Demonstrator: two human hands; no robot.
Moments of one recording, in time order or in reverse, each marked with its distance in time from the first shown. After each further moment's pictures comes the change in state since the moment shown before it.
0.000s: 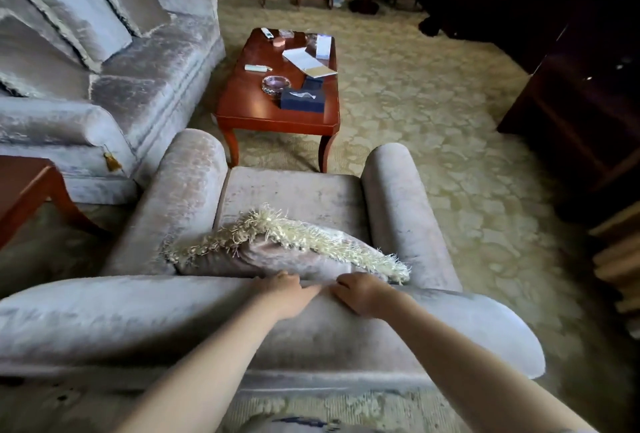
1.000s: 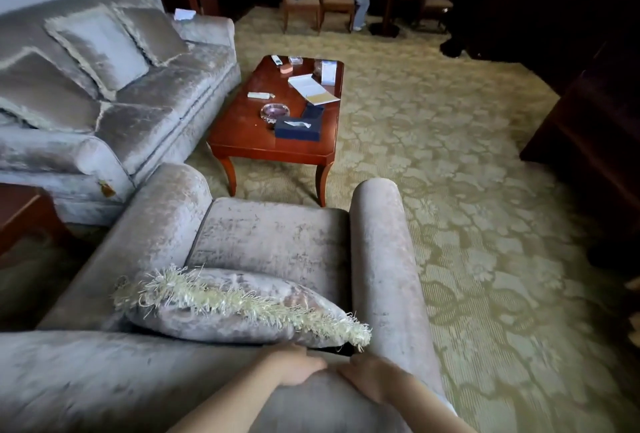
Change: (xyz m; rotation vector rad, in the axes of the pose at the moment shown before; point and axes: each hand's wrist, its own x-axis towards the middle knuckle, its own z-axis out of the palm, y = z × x) left_hand 0.085 0.147 0.020 0.052 -0.294 -0.035; right_hand 0.021 0.159 -0.032 0.085 -0.262 0.146
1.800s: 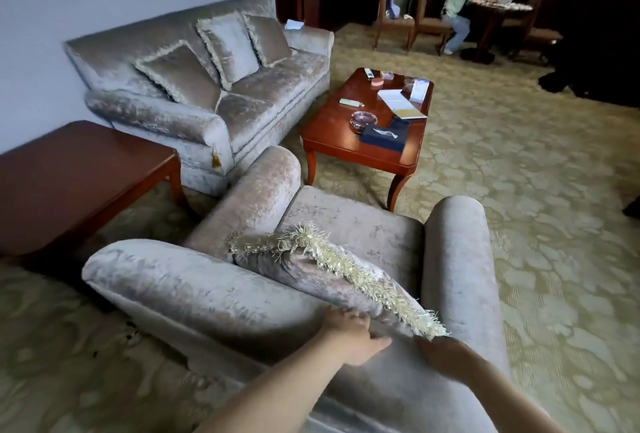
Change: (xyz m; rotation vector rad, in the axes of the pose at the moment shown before) left_hand -0.093 -0.066 0.027 0.058 0.284 0.039; right_hand -0.036 -0.047 0.023 -0.158 0.303 -0.059
